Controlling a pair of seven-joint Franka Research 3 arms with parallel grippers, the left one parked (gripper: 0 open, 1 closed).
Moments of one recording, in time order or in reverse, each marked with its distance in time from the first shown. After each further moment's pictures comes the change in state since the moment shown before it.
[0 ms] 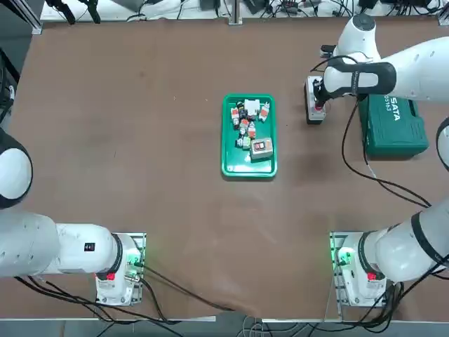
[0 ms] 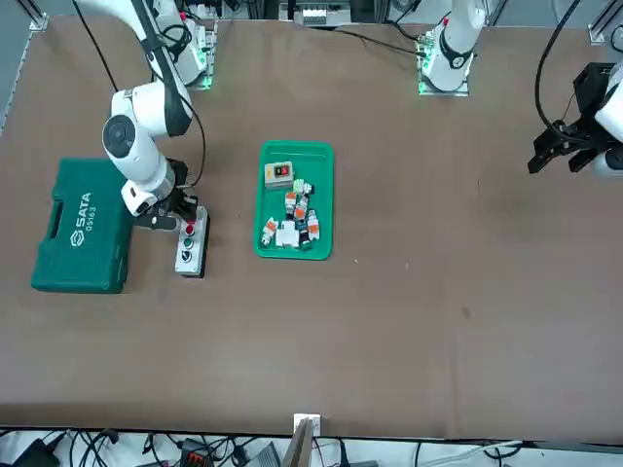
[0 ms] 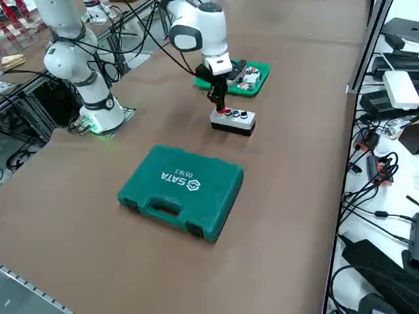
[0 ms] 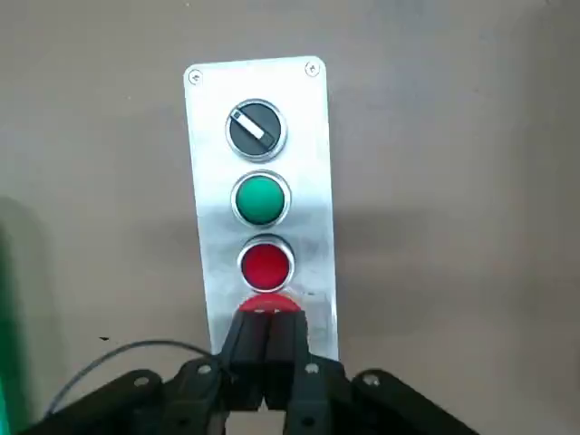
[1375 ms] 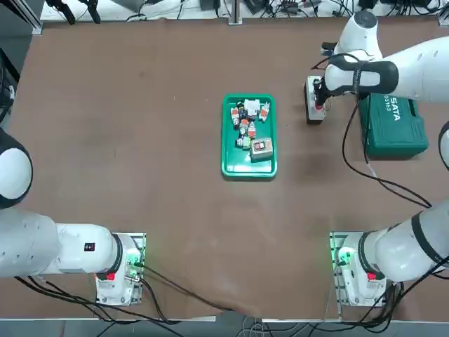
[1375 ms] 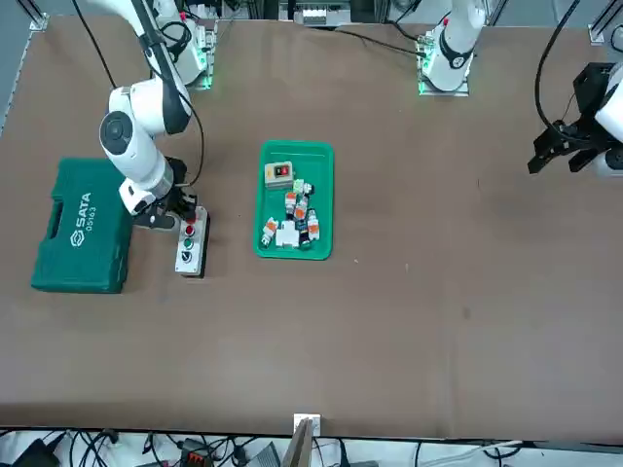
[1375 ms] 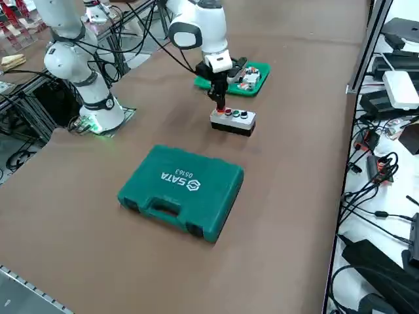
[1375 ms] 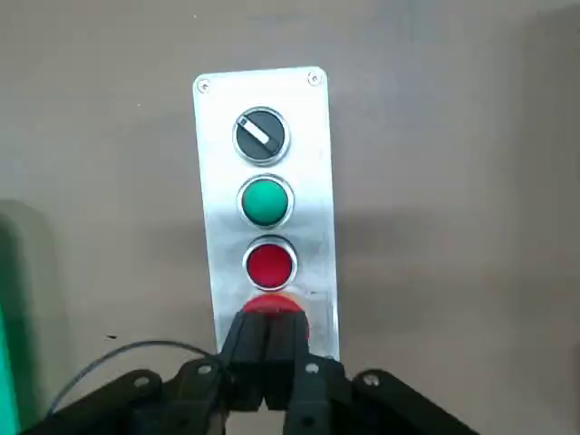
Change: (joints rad) arm 0.000 -0.016 0.000 0.002 0.000 -0.010 -0.001
